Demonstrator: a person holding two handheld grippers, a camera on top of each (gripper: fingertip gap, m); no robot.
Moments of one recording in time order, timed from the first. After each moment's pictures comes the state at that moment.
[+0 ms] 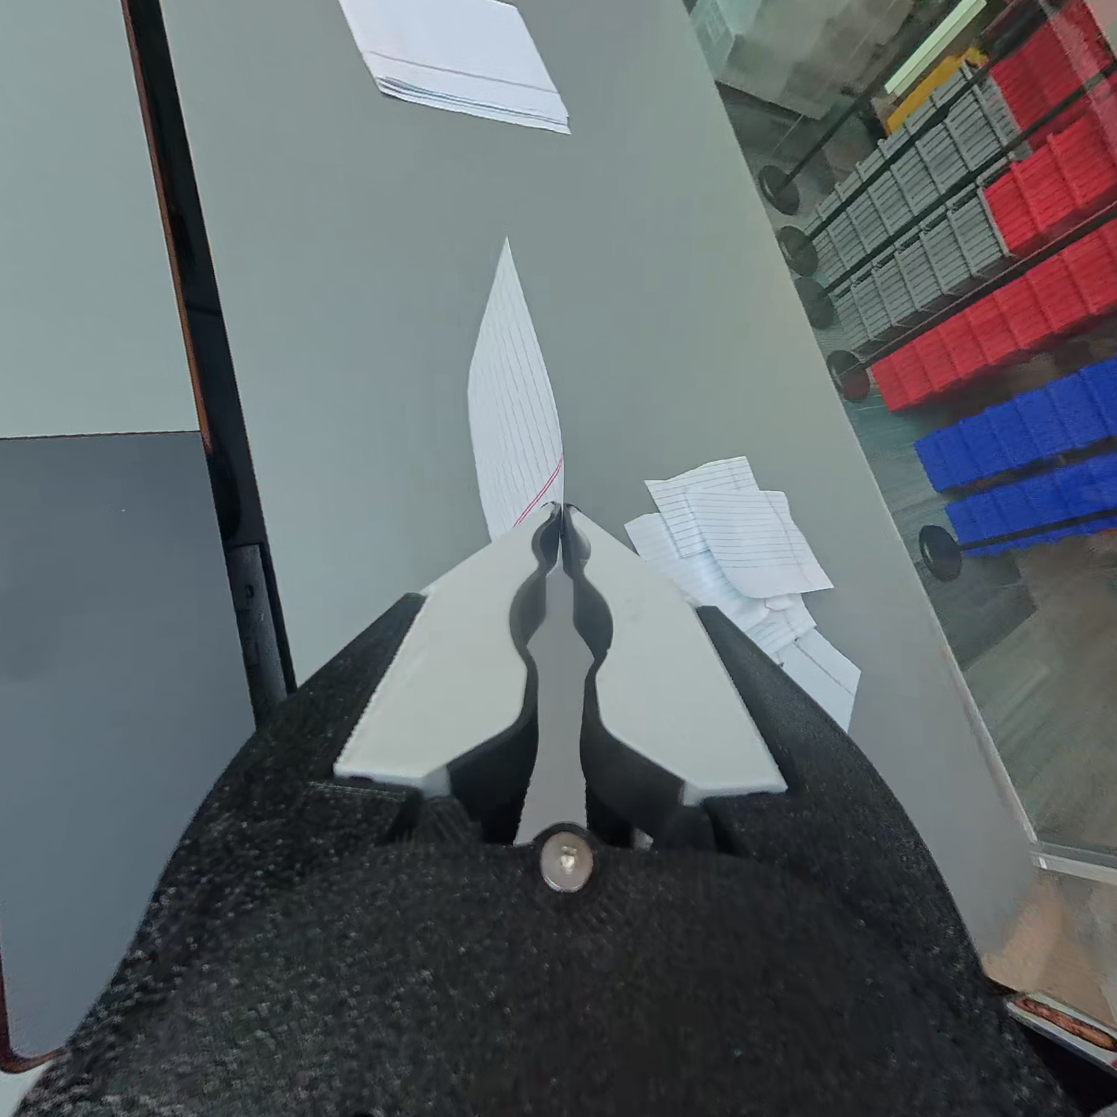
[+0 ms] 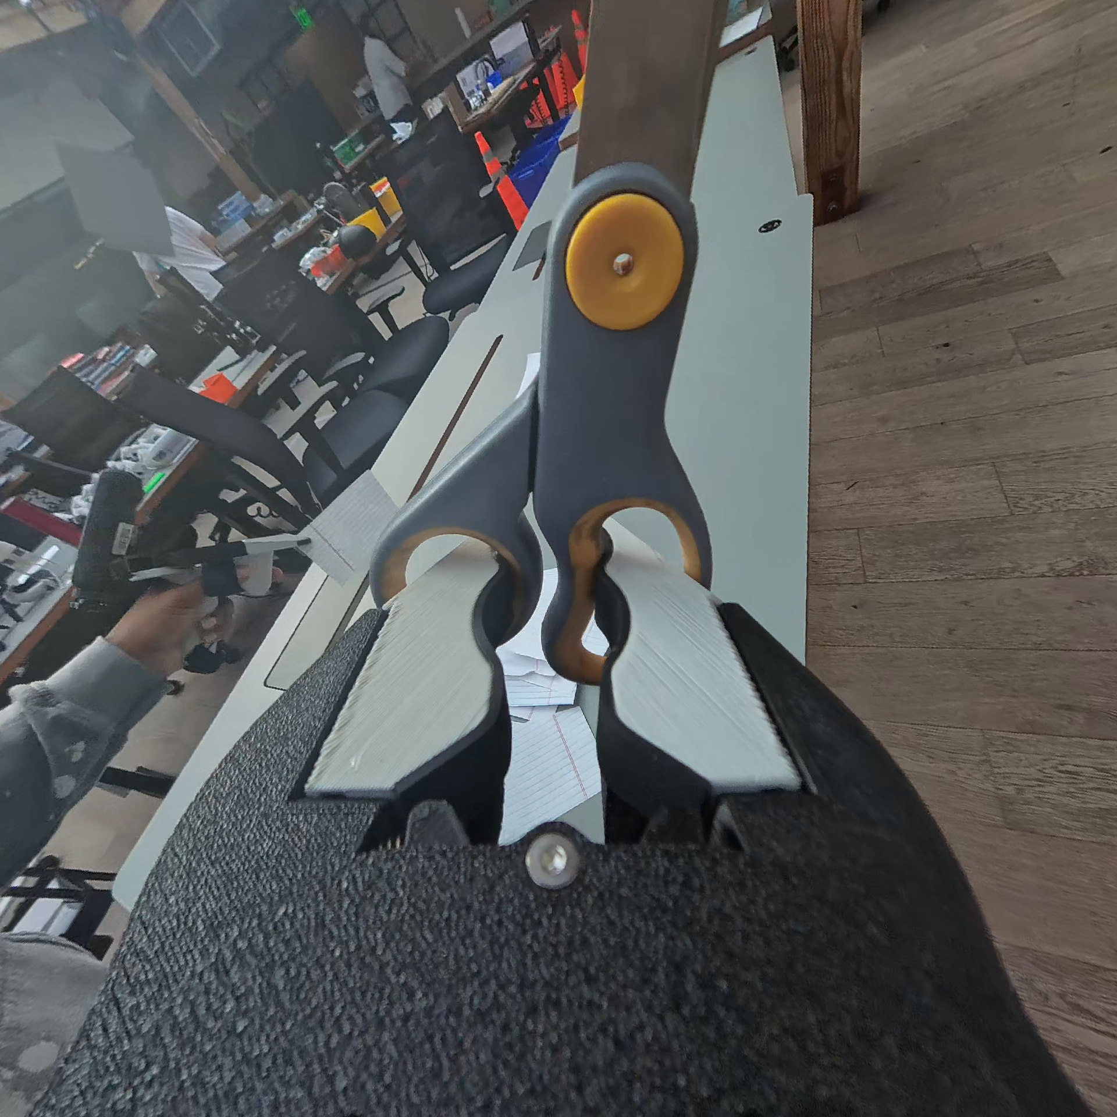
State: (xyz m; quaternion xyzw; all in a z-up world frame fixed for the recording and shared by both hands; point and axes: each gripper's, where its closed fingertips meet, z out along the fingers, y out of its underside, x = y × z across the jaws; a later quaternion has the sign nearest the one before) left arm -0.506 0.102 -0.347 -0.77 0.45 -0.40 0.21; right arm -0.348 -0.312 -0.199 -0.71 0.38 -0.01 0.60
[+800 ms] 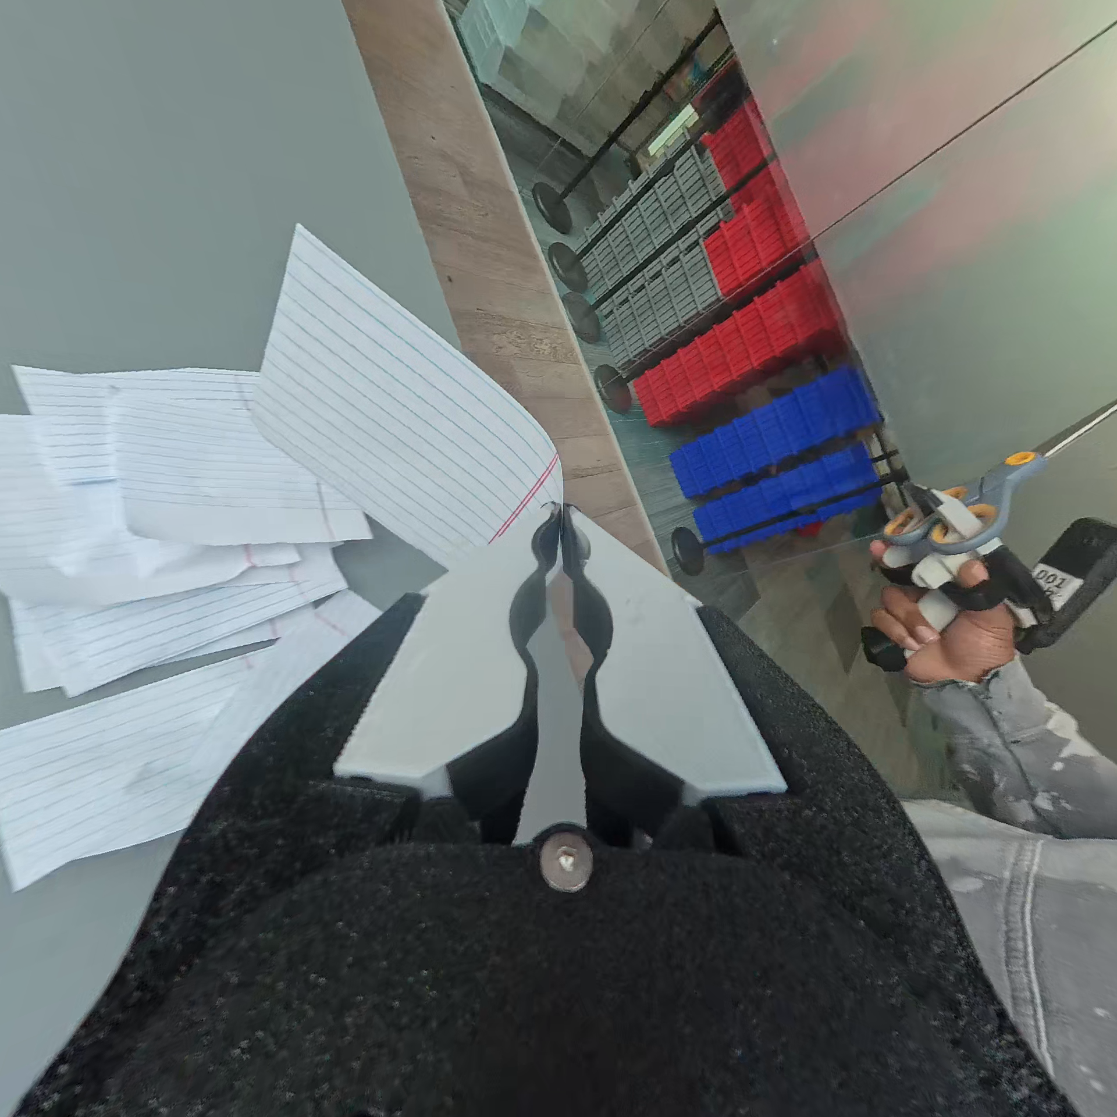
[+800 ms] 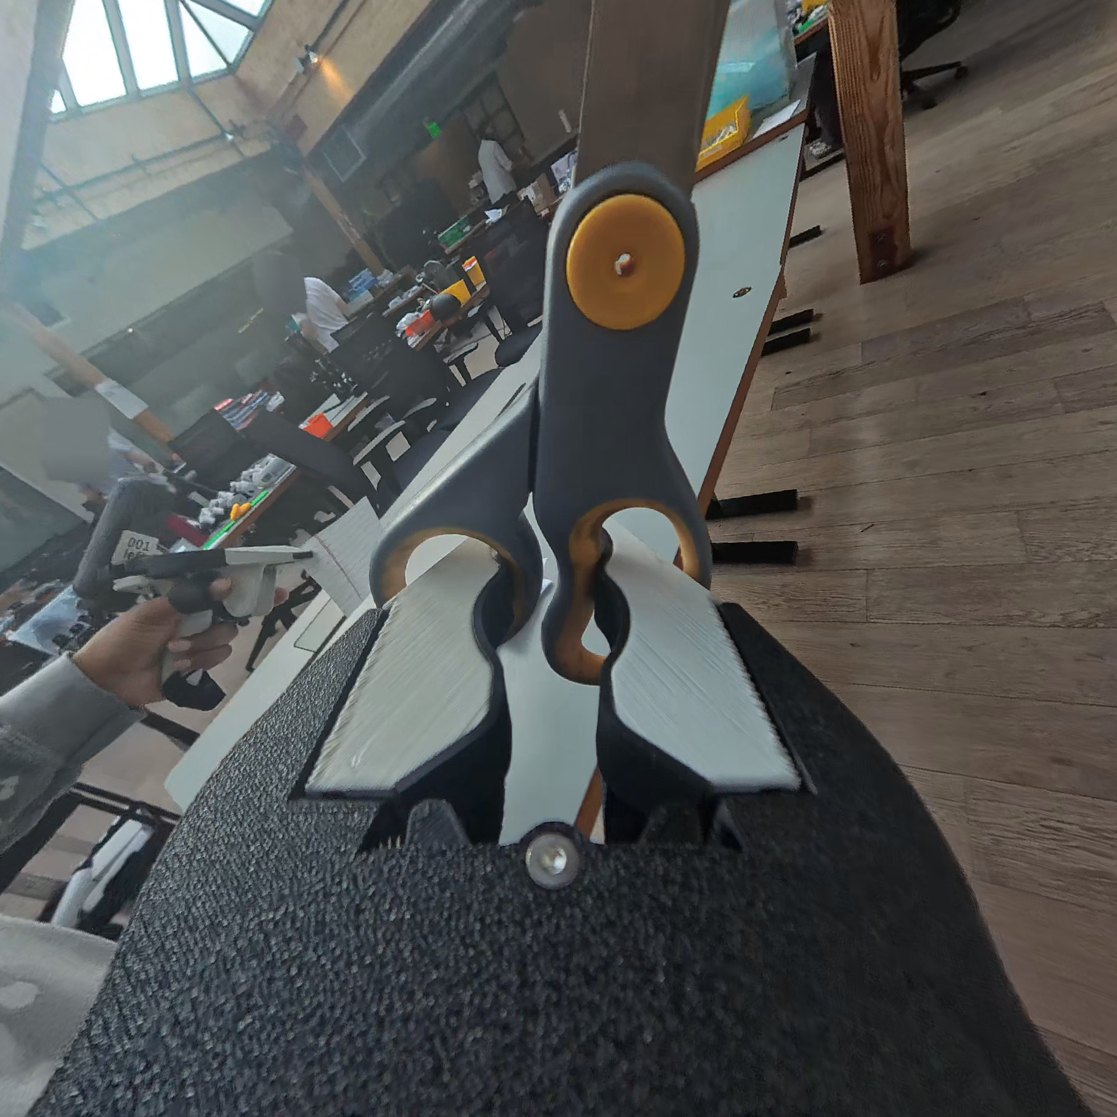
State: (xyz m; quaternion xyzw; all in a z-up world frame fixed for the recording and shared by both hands) left arm -0.448 -0.189 -0.272 -0.73 0.41 -0.53 0.12; right arm -0.279 -0.496 -0.209 -0.67 0.33 0.04 0.66
